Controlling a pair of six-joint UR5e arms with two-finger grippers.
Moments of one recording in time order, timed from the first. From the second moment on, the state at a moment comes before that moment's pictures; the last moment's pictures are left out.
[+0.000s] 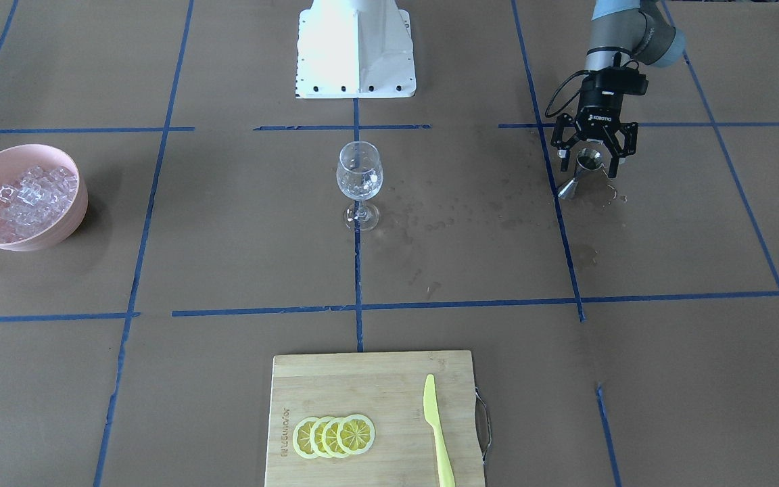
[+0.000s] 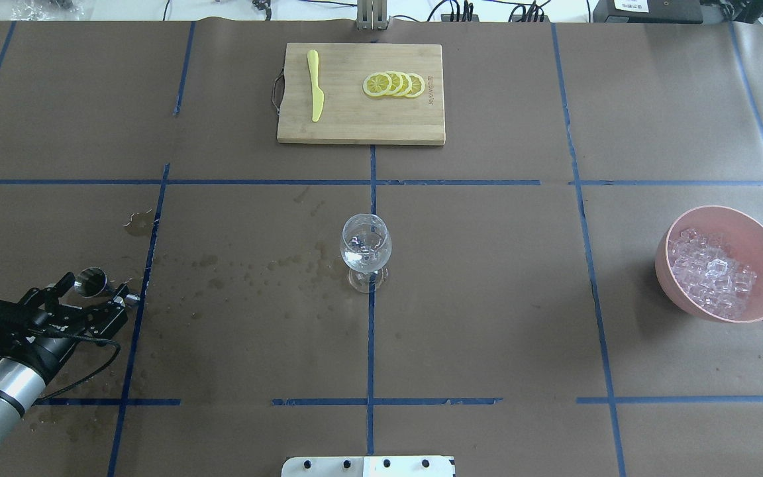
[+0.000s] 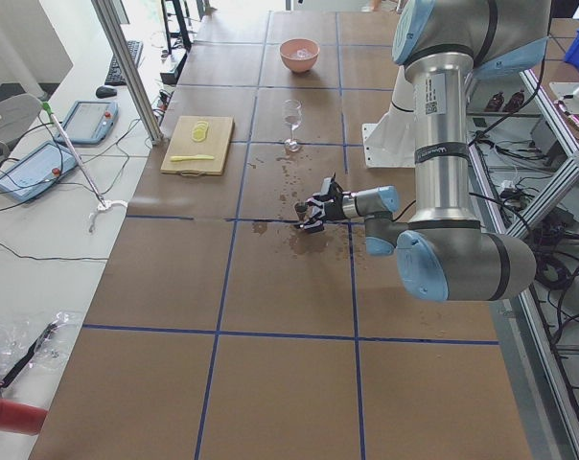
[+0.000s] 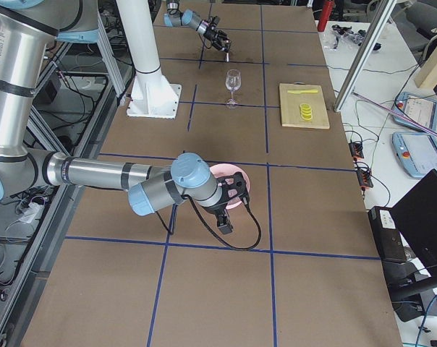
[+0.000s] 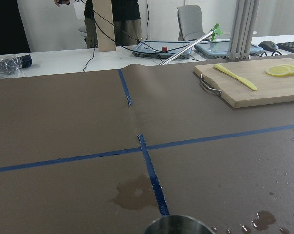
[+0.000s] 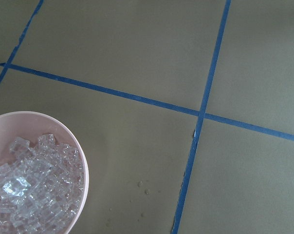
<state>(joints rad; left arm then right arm) -0.10 -1.34 -1.76 -2.78 -0.62 -1.10 1.58 -1.91 1.85 -1.06 2.41 0.06</state>
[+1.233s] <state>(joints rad) -0.06 -1.36 -1.70 -2.78 -0.62 -1.11 1.58 -1.91 1.85 -1.06 2.41 0.06</state>
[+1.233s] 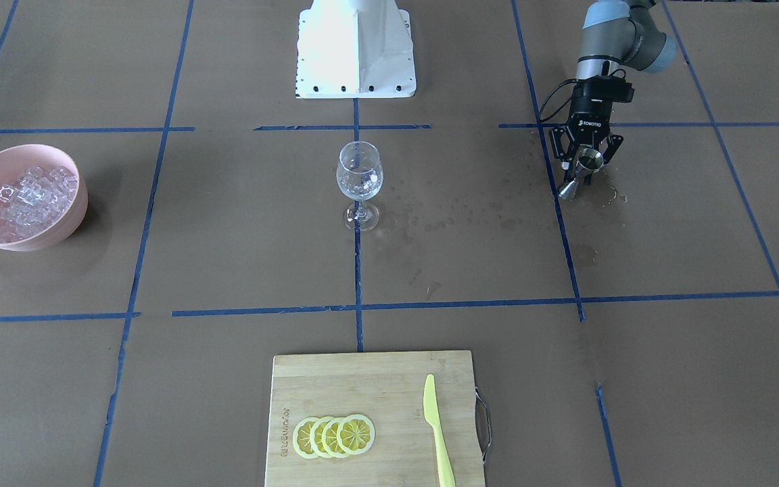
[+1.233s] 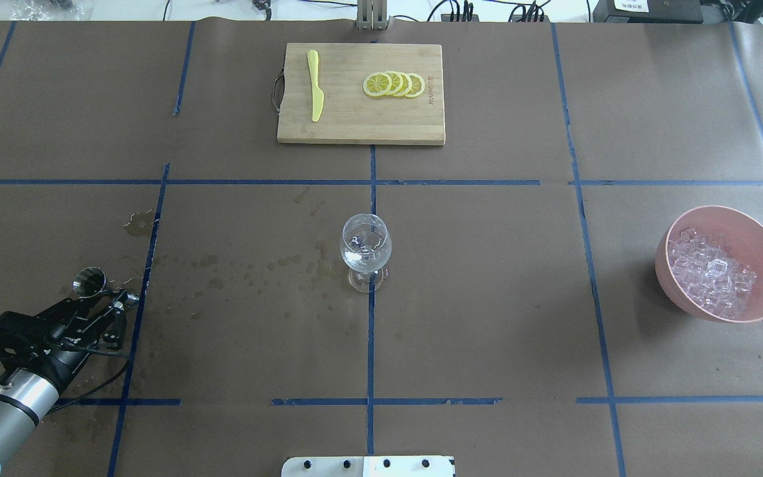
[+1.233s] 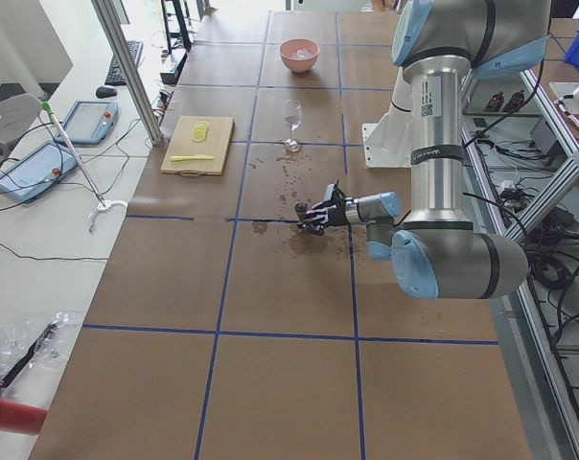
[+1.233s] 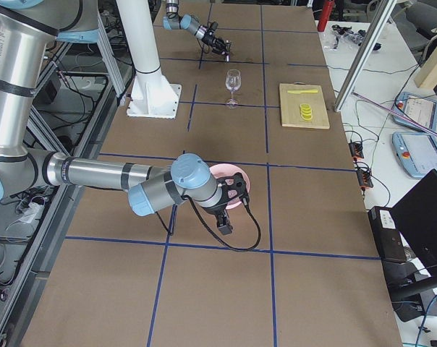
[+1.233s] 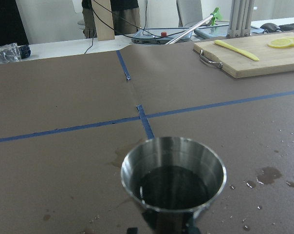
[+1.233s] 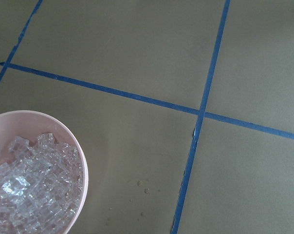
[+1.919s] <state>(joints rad) -0.06 -1.36 -1.70 -2.81 -0.60 -1.11 1.58 -1.91 1.84 -1.06 2.41 0.06</state>
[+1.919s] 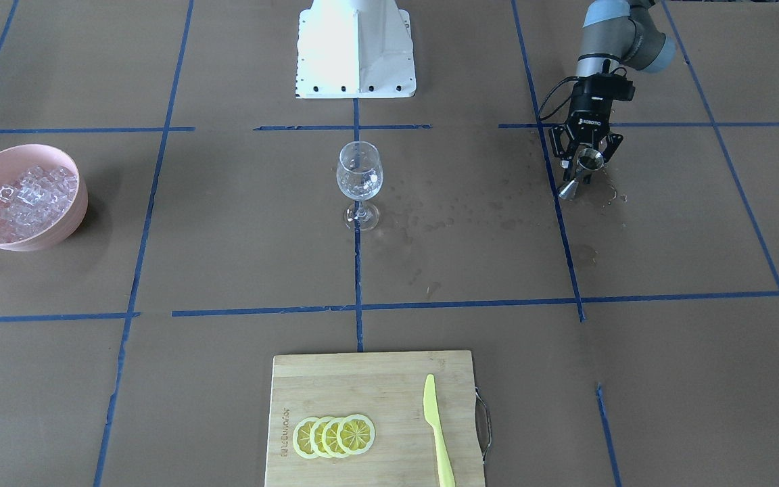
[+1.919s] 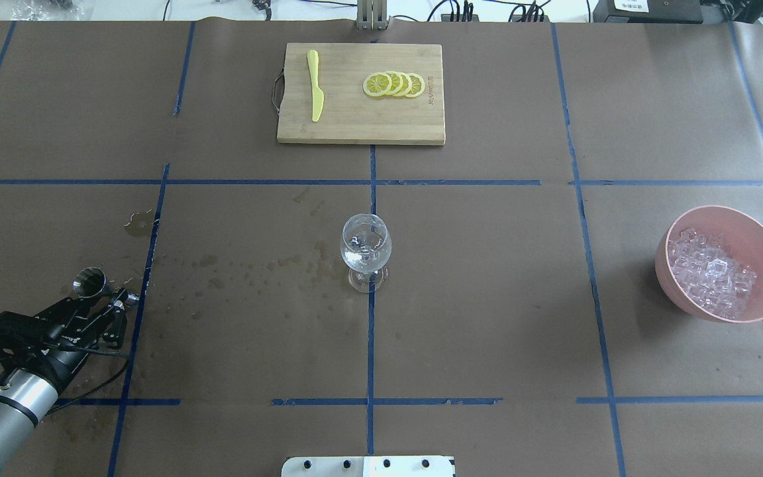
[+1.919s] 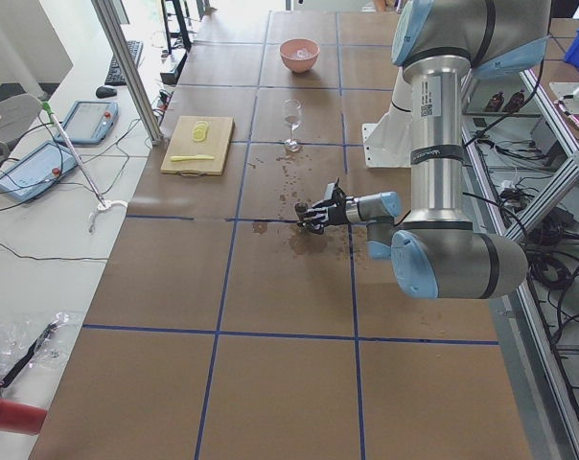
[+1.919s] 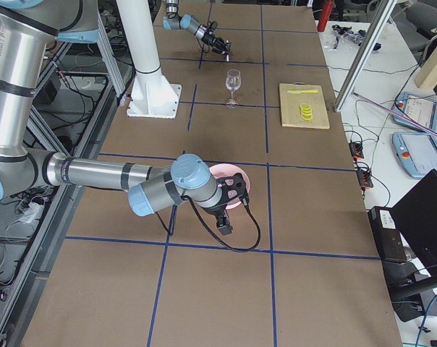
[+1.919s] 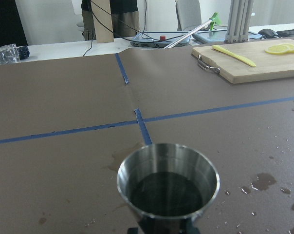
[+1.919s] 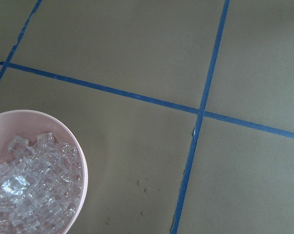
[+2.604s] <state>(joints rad) -0.06 -1.36 -1.71 -2.82 -0.59 -1.11 1.58 -1.91 1.85 -1.06 2.41 0.06</state>
